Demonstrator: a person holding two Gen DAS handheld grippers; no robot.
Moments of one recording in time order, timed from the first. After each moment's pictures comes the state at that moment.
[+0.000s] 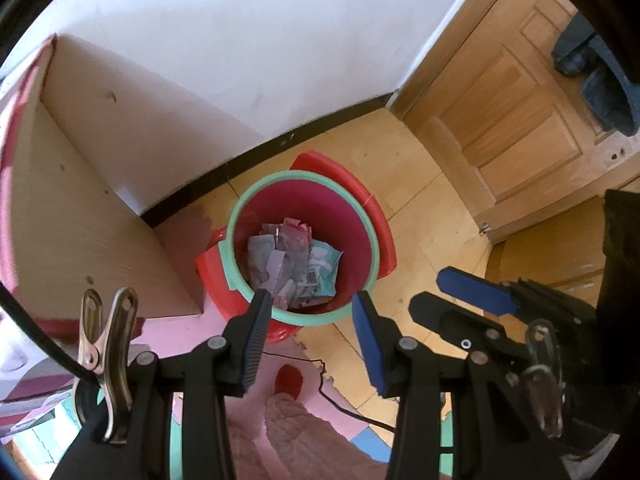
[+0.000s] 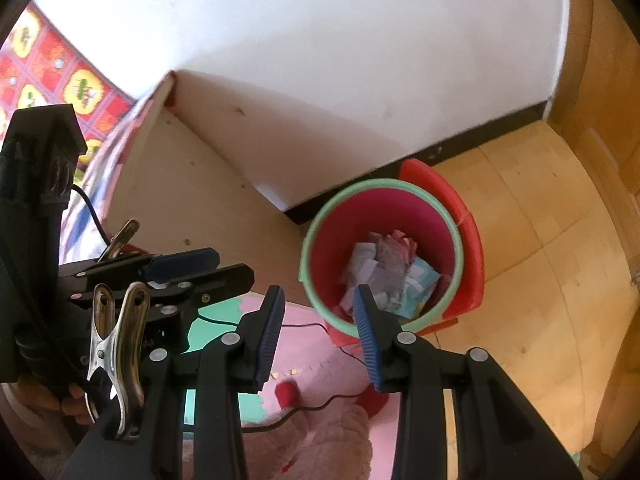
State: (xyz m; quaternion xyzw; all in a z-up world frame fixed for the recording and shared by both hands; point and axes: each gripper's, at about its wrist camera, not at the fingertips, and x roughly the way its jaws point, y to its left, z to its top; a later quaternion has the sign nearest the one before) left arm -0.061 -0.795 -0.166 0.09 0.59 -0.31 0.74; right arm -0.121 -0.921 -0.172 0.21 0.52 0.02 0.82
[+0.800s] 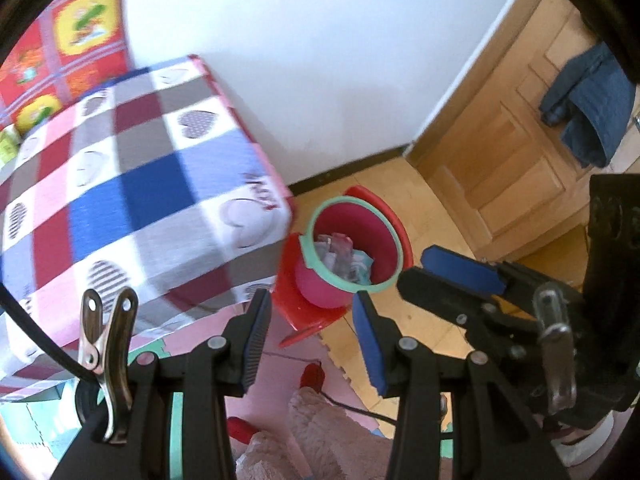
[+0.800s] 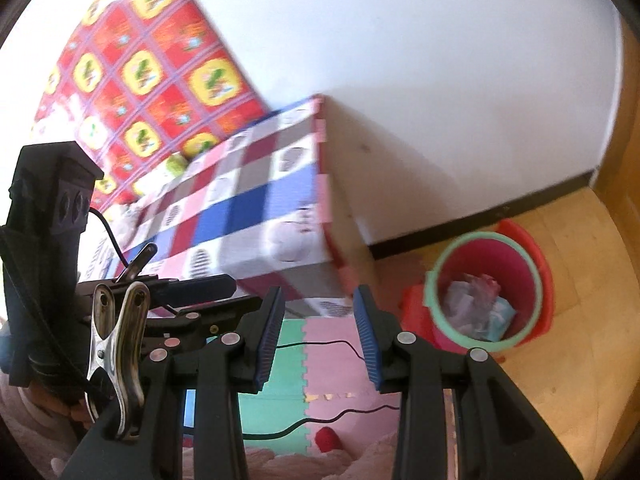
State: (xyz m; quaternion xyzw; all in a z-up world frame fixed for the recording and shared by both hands) left arm -0.110 -0.594 -0.042 0.04 0.54 -0.28 0.80; right arm -0.144 -0.740 -0.050 0.17 0.45 0.11 0.87
